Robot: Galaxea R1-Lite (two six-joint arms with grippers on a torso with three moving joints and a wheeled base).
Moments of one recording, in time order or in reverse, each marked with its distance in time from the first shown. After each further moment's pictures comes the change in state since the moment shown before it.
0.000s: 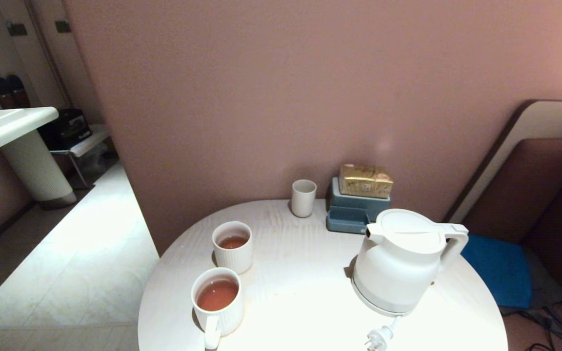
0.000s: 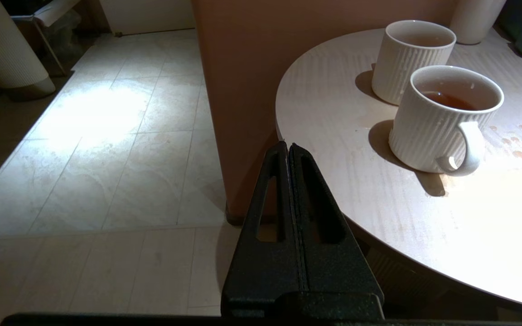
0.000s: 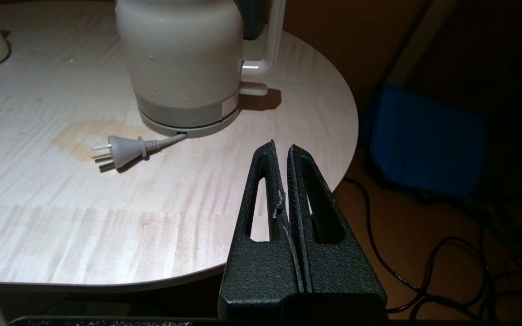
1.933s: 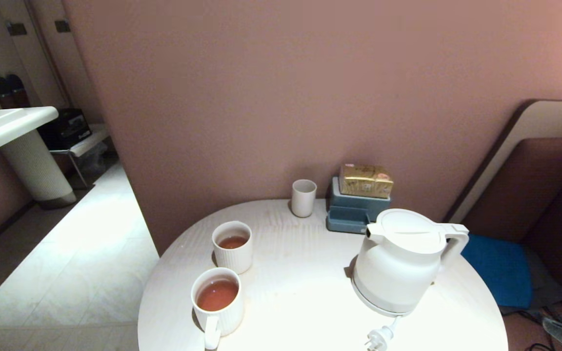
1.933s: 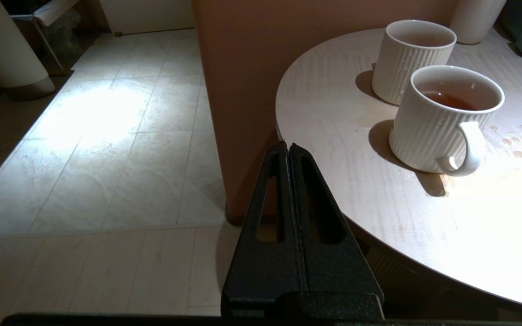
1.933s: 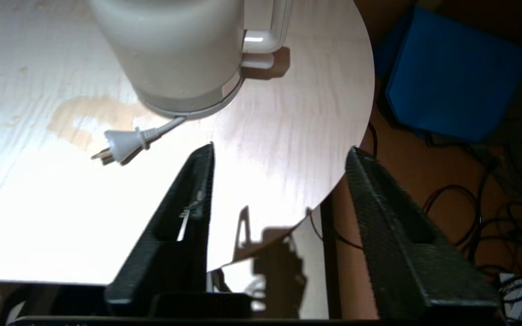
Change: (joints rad) left arm 0.000 0.000 0.000 0.000 0.000 -0.001; right arm -0.114 0.711 -0.317 -0.026 0.115 -0.046
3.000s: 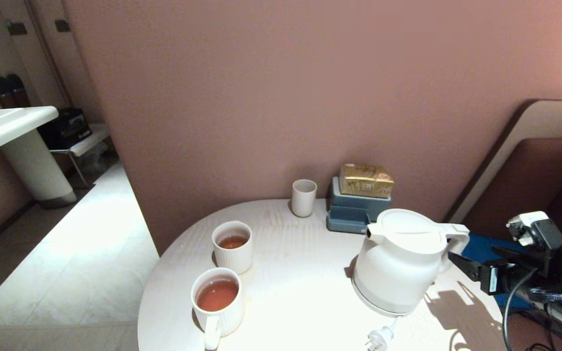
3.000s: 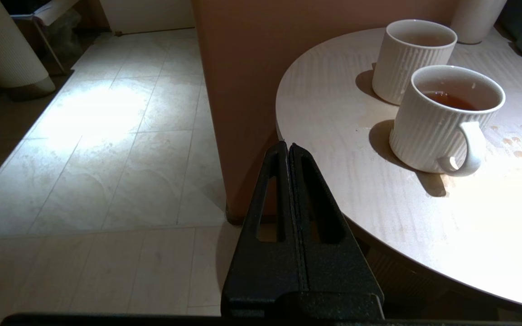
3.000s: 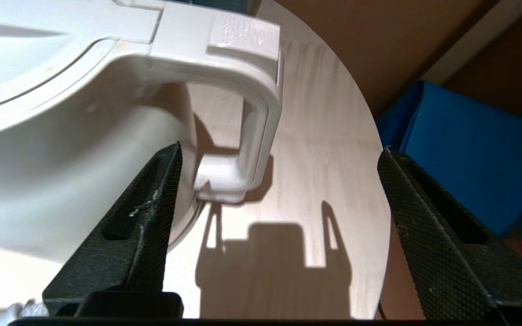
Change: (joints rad) left arm 0.000 0.000 0.000 0.000 0.000 0.000; right arm 0.003 0.934 0.176 -1.215 -0.005 -0.059
